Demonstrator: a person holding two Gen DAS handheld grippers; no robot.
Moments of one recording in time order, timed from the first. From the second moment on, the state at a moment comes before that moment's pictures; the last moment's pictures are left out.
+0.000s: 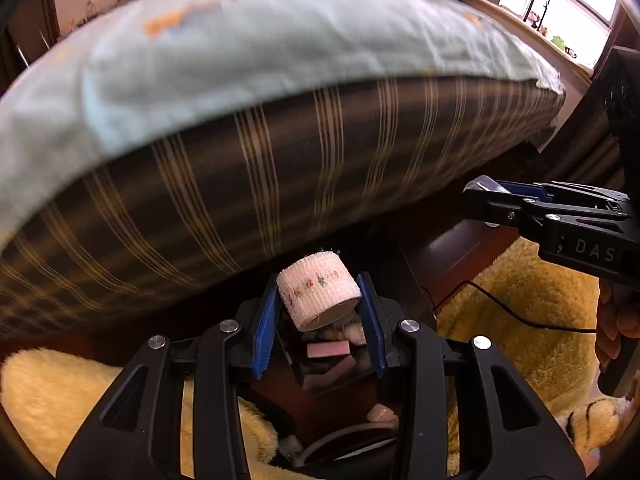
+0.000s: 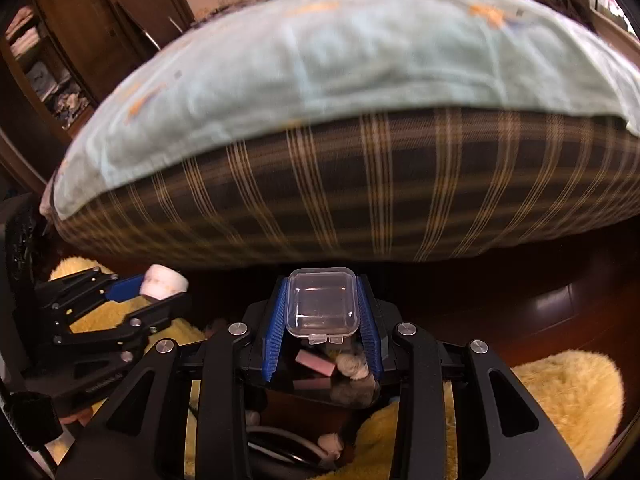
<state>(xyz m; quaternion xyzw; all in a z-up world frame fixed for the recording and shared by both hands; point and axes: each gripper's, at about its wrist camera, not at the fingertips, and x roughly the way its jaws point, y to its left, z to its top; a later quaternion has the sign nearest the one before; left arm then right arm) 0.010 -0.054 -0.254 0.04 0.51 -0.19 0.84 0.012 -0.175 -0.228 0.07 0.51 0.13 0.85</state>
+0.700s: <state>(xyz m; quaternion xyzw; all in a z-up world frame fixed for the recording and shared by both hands) 0.030 -0.067 -0.307 0.03 0.59 -0.21 0.78 0.038 -0.171 -0.277 0.11 0.57 0.14 0.80</state>
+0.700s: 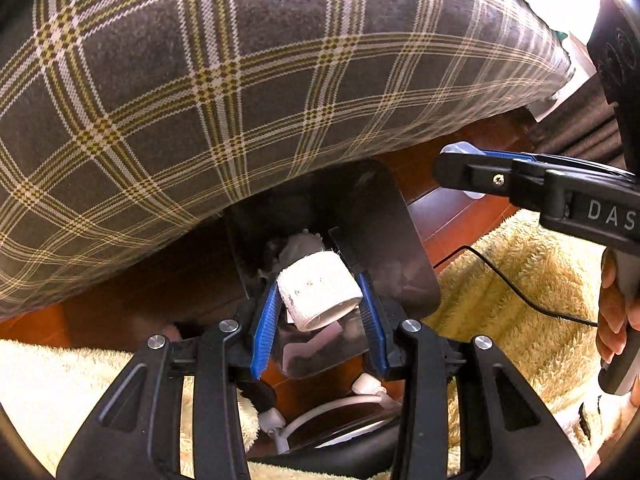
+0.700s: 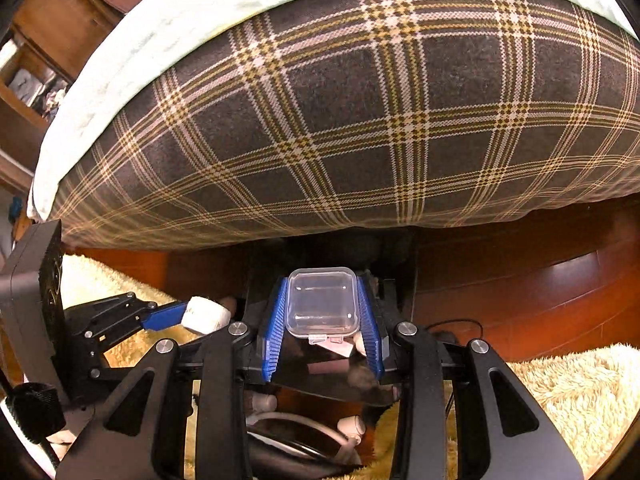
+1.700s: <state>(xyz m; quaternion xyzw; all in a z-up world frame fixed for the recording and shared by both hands) 0.029 0.002 -0.048 0.02 0.34 -0.10 0.93 0.028 -0.269 -0.042 0.05 0.34 0.05 0.94</state>
